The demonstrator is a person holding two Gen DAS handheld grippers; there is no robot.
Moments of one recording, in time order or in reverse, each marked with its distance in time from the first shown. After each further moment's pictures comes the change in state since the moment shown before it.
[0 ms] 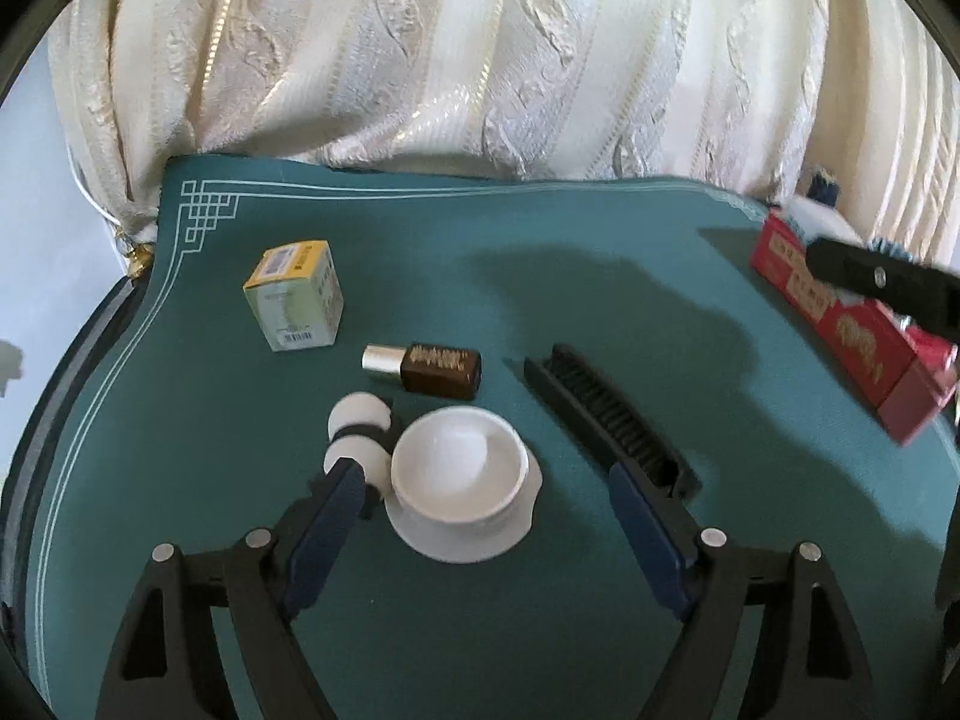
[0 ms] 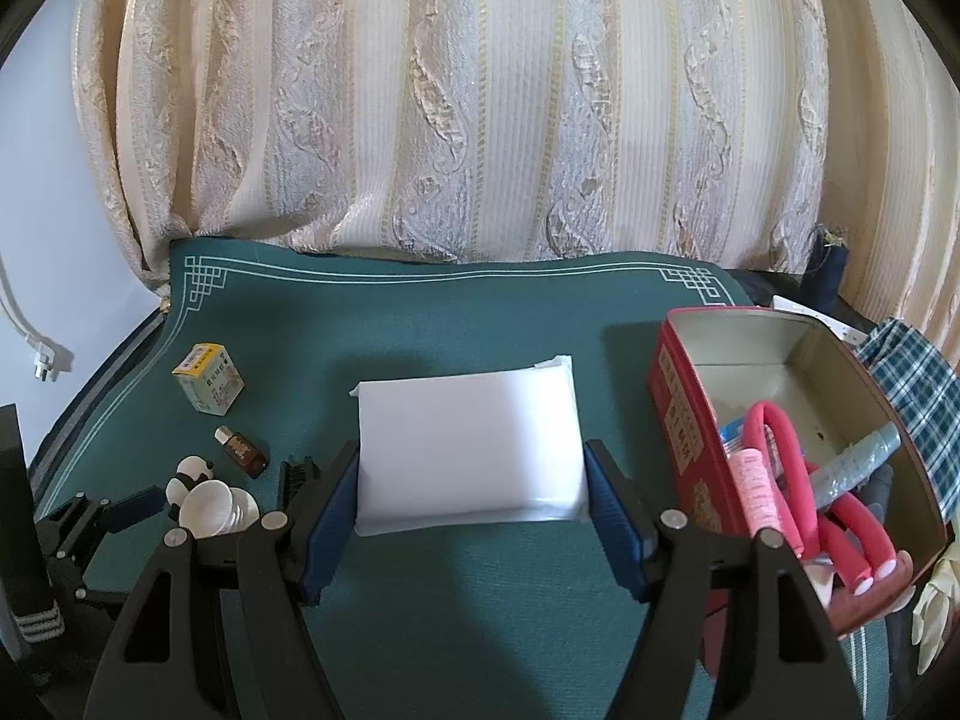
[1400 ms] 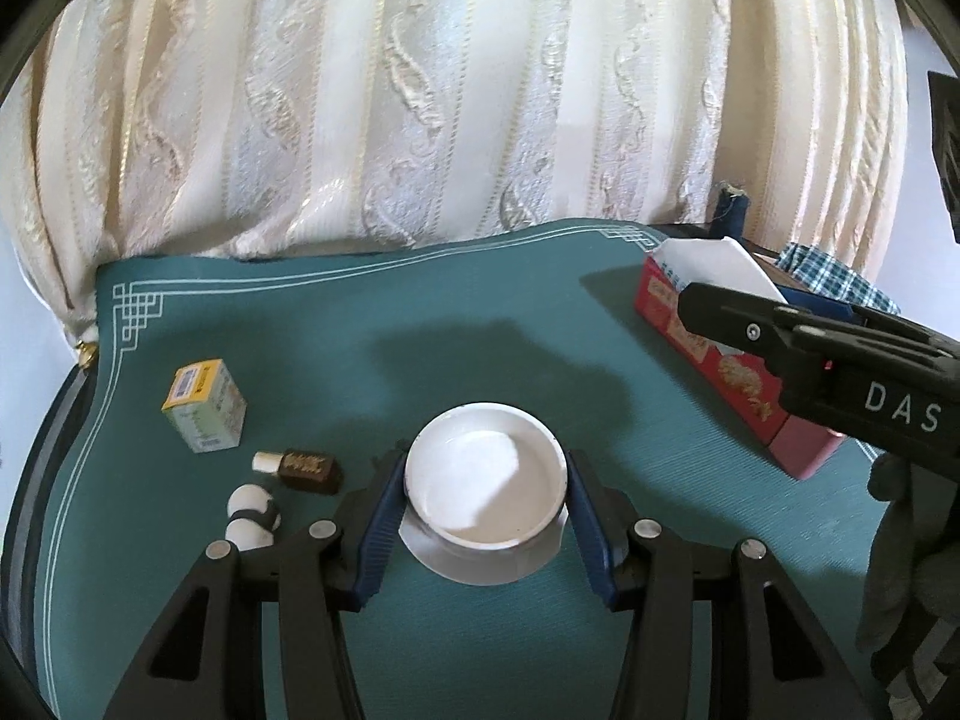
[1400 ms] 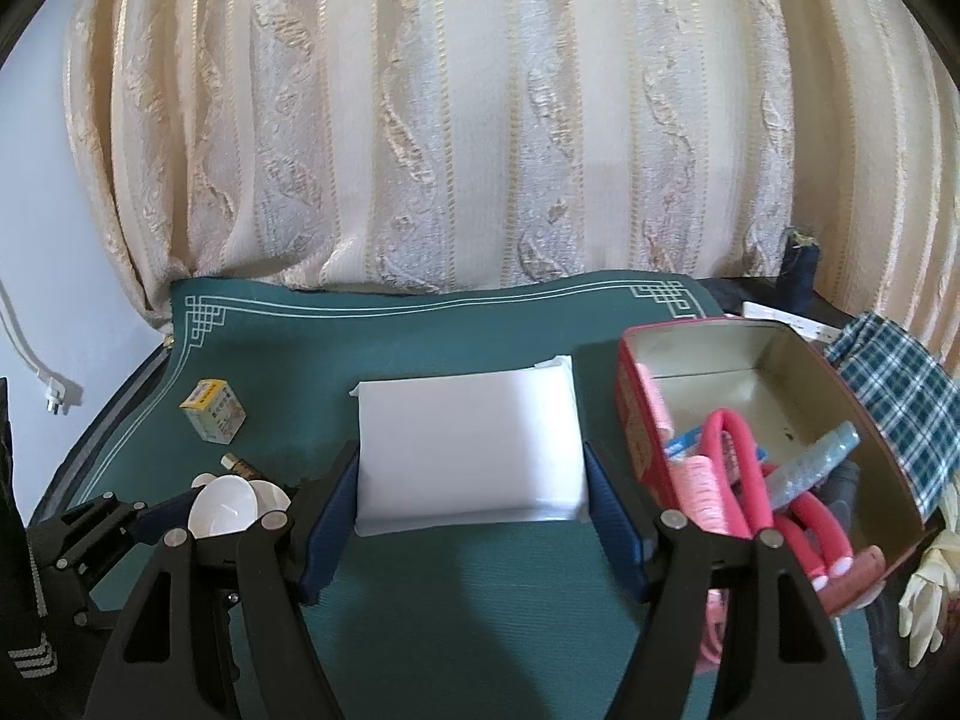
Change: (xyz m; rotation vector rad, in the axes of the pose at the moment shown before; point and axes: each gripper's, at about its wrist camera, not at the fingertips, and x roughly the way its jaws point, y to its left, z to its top) left arm -0.034 -0.070 0.043 0.112 -0.087 -0.125; right arm -0.028 -0.027 0.003 0.061 -0.056 0.000
